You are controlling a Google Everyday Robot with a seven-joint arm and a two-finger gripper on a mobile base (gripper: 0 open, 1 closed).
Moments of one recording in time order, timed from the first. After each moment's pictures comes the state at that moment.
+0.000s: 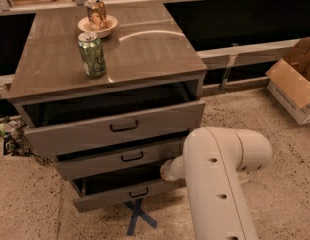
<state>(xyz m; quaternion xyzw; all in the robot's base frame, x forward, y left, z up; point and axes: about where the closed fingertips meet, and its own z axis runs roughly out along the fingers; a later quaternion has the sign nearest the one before) 0.660 -0.060 0.225 -0.79 0.57 -0.04 0.23</state>
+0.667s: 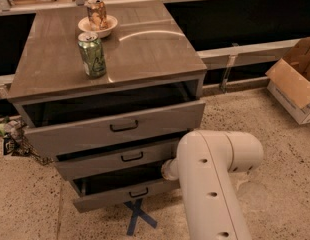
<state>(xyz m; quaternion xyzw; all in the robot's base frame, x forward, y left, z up) 0.677 -0.067 0.204 -0.78 0.58 -0.05 0.22</state>
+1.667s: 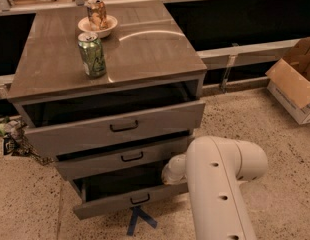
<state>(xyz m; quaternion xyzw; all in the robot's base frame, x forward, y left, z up) 0.654 -0.067 0.184 -0.79 0.59 0.00 0.18</state>
